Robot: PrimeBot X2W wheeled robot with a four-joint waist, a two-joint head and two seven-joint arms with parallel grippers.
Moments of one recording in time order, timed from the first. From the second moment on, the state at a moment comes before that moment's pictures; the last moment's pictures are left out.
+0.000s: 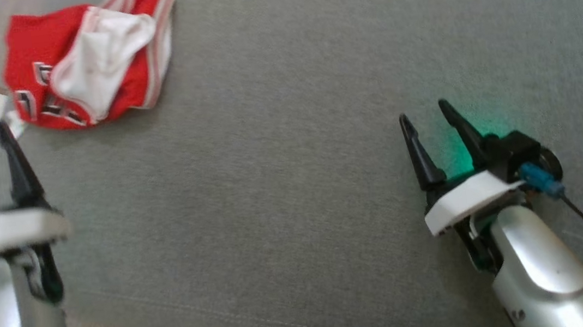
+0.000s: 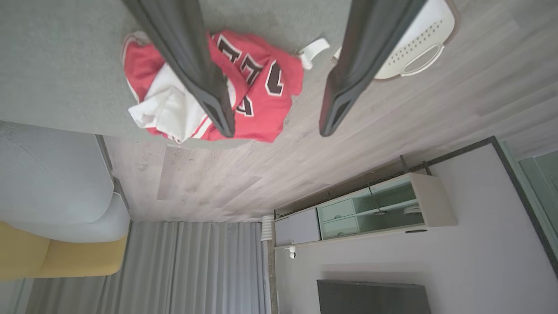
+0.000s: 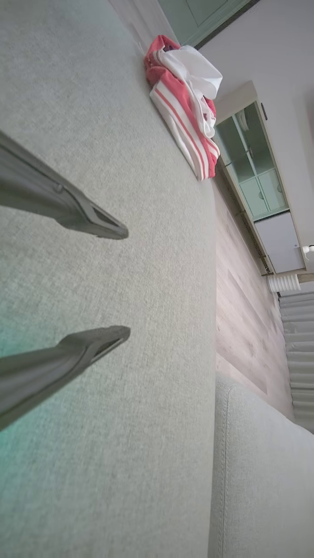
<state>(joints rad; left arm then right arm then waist) -0.44 0.16 0.20 0.49 -0.15 -0.09 -0.25 -0.36 -0.05 0.22 0.53 0.14 0.12 -0.25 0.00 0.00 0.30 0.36</state>
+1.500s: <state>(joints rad) -0.92 0.19 -0.10 0.69 -0.22 -0.12 -0.26 -0.35 -0.07 0.20 0.47 0.22 0.12 -0.26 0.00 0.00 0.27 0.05</state>
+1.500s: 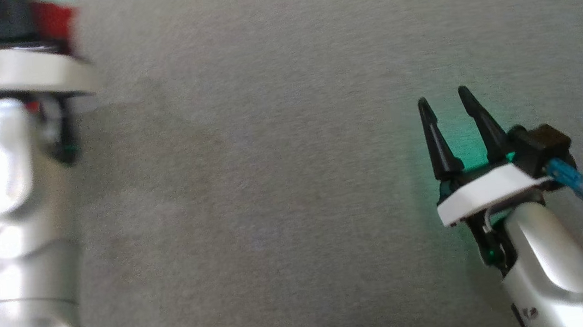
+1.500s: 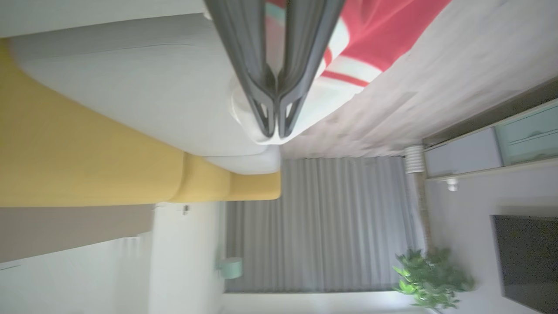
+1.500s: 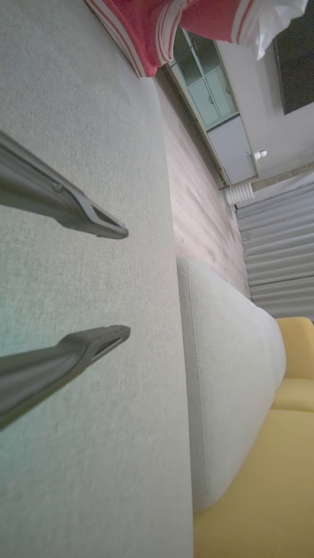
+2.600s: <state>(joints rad) -0.51 0.06 -0.51 0.52 -0.46 0.04 -0.26 -0.27 -0.06 0.17 0.50 0.33 0.12 -0.26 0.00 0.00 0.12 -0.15</state>
